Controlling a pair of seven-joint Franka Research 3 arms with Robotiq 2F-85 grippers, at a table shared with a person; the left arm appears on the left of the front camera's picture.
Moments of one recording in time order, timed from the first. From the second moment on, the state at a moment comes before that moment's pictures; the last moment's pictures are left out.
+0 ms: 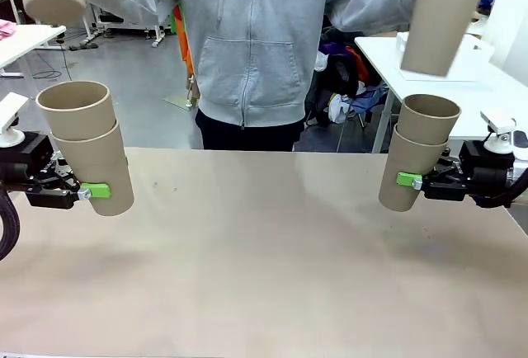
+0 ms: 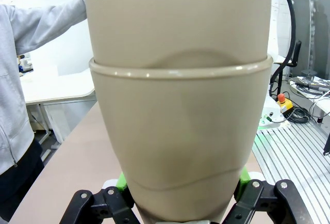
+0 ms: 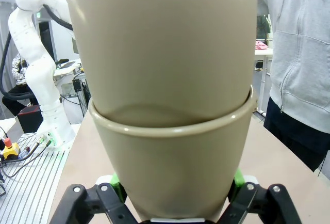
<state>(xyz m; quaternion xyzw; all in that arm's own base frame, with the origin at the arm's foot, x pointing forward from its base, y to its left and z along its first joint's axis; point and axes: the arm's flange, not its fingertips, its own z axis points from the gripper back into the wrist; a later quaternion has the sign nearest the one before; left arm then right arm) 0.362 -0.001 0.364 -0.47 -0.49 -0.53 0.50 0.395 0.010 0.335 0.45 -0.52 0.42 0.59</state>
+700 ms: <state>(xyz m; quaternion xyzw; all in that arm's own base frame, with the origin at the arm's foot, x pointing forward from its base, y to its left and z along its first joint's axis) 0.362 -0.001 0.364 -0.47 -0.49 -0.53 0.50 0.395 0.010 0.335 0.45 -0.52 0.42 0.59</state>
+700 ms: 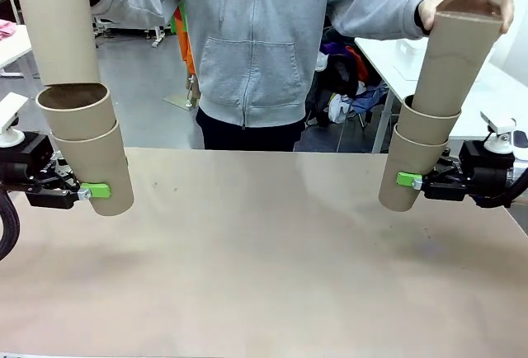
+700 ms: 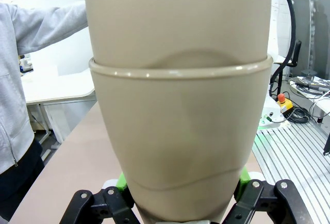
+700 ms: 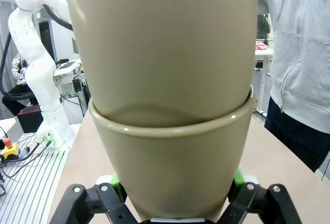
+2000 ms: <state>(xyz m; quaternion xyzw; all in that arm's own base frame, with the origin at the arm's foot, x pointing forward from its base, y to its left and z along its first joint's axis) 0.362 -0.001 0.364 -0.47 -0.49 -0.53 0.50 0.395 0.010 0.335 0.45 -0.52 0.42 0.60</state>
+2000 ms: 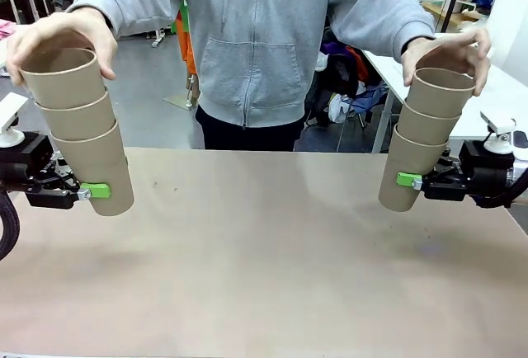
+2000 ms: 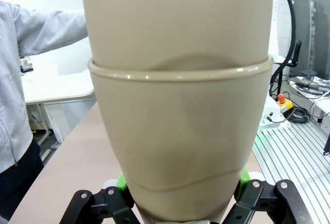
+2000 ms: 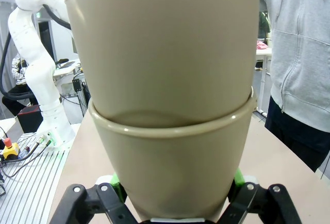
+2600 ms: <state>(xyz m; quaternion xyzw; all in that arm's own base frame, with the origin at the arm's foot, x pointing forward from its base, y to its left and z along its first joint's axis) 0.362 -0.001 0.364 -0.47 -0.49 -0.53 0.50 0.395 0.009 0.334 0.45 -0.52 0.42 0.60</state>
